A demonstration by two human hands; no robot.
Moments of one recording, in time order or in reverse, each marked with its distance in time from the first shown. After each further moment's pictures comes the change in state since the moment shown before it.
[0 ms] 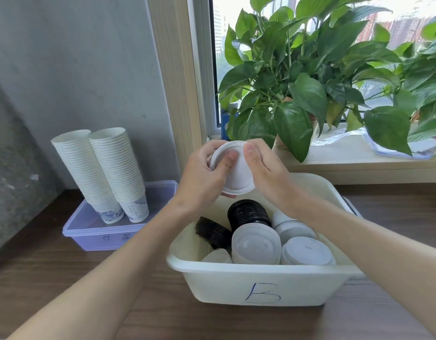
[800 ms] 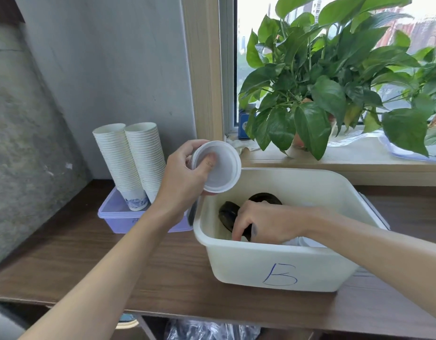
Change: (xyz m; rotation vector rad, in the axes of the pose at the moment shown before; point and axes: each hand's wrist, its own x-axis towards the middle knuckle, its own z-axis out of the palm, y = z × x) left_hand -0.039 0.013 -0.060 0.026 0.166 -0.050; right_hand -0.039 0.002 0.027 -0.652 -0.995 0.052
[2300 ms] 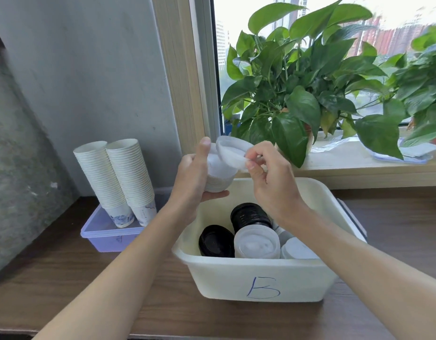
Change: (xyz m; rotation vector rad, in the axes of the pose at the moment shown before) left_hand 0.025 0.013 0.055 -0.206 0.003 -0.375; right_hand -0.011 0.013 -0.032 0.261 1.346 -0.229
